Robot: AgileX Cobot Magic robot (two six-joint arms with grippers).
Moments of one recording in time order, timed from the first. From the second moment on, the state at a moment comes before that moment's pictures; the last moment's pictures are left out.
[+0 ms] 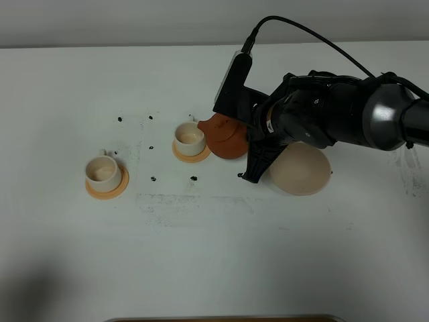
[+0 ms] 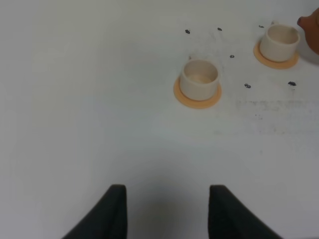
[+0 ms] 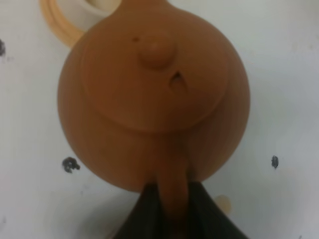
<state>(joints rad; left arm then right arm) -0.04 0.00 -0.51 -0.04 1.06 0.02 0.58 1.89 -1.19 -0.38 0.40 -0.35</state>
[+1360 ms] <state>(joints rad) -0.04 0.00 -0.51 -0.04 1.06 0.02 0.59 1.89 -1.19 -0.62 0.35 -0.38</state>
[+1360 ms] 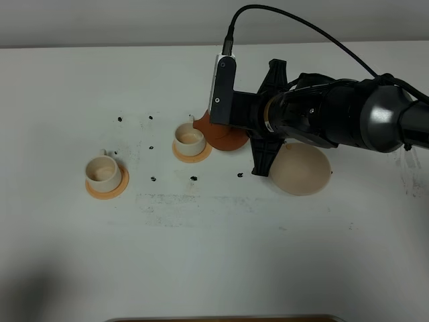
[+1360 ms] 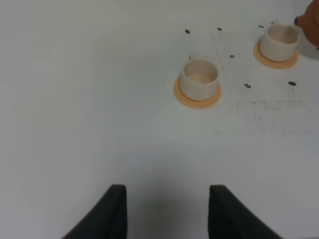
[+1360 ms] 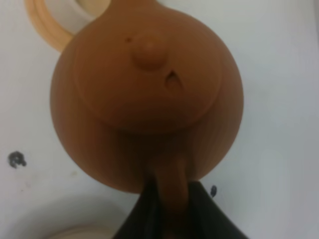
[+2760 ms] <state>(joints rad) -0.04 0.00 -0.51 -0.04 1.06 0.02 0.57 1.93 -1.21 -0.70 0.31 -0.38</state>
